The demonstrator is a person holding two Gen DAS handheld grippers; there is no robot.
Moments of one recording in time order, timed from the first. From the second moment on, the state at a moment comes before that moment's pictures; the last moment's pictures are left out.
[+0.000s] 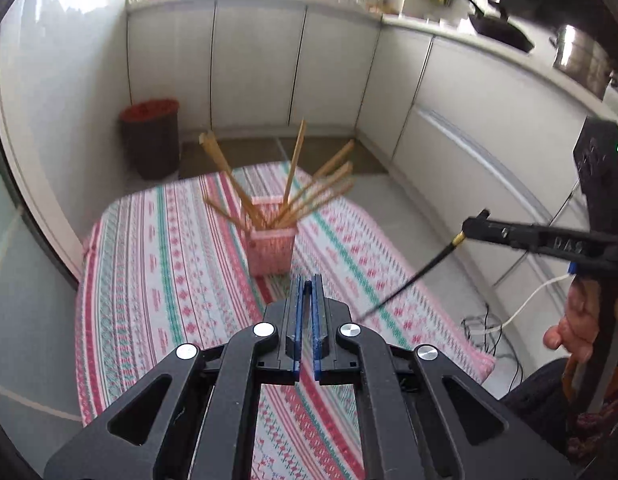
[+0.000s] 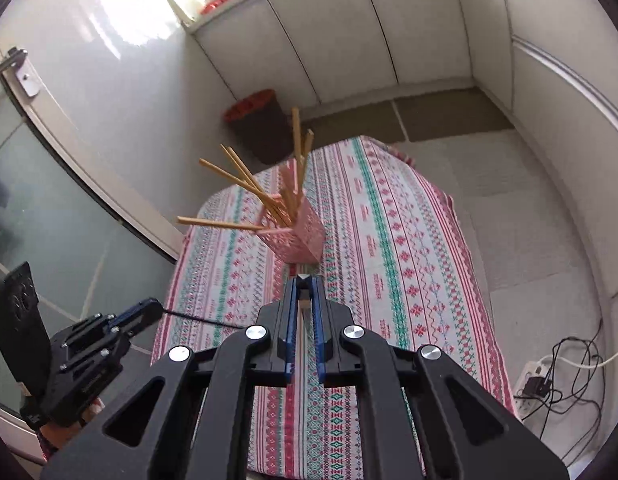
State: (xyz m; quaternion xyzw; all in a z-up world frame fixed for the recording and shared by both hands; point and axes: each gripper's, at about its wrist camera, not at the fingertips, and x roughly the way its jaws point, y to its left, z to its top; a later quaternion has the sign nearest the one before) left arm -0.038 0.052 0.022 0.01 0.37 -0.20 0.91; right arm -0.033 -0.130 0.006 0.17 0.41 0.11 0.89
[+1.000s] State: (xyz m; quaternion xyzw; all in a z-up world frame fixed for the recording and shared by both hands) left arm 0.103 0.047 0.054 -0.04 0.30 -0.13 0.94; right arm 0.072 -0.112 0.076 0.21 0.30 0.09 0.93
